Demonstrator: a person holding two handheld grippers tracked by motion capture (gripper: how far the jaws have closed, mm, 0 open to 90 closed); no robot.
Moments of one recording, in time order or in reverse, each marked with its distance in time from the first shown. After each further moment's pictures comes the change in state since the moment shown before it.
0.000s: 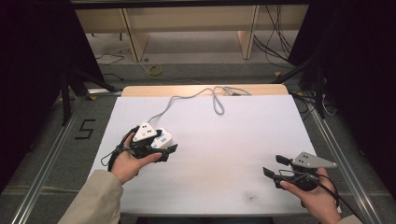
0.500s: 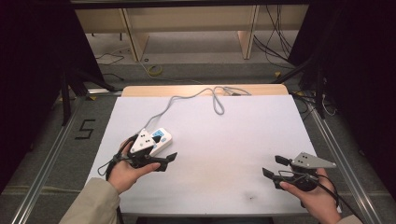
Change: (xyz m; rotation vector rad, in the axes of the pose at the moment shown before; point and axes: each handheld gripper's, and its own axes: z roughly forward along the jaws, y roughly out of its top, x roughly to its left) left arm -0.012 -0.017 -0.014 -0.030 -0.002 0.030; right arm 0.001 0.000 0.001 0.000 0.012 -0.009
